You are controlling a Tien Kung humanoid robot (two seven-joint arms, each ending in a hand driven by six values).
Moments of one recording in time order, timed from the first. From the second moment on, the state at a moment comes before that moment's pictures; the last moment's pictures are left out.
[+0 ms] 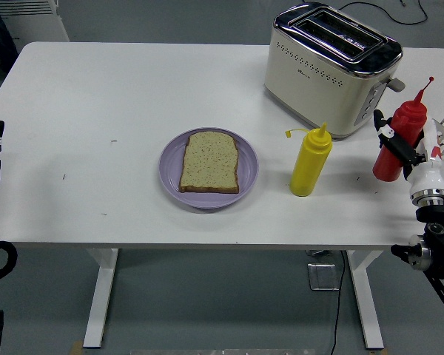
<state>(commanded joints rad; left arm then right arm) -0.07 0.00 -1.86 -1.41 0.35 0.06 -0.03 0.32 -0.27 1.01 1.18 -0.85 -0.47 0.41</state>
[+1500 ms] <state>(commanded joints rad) -0.07 0.00 -1.86 -1.40 0.35 0.06 -0.03 0.35 -0.19 0.92 1.02 -0.76 -0.51 0.61</state>
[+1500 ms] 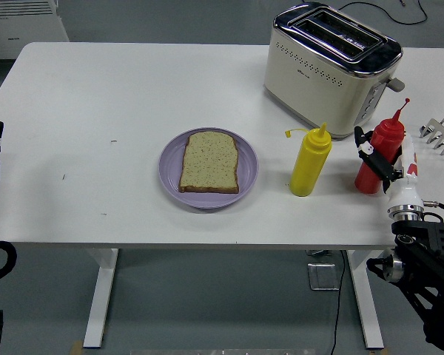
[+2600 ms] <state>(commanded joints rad) -0.06 0.00 -1.86 -1.40 0.35 0.06 -0.03 0.31 -0.21 0.92 1.05 -0.78 -0.60 0.65</state>
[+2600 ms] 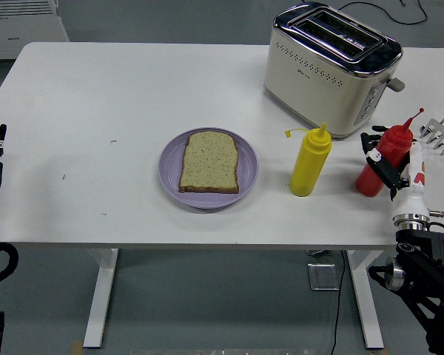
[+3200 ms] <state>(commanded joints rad) -0.07 0.00 -1.86 -1.40 0.35 0.06 -0.03 0.27 -0.21 0.99 1.12 -0.91 -0.60 0.60</state>
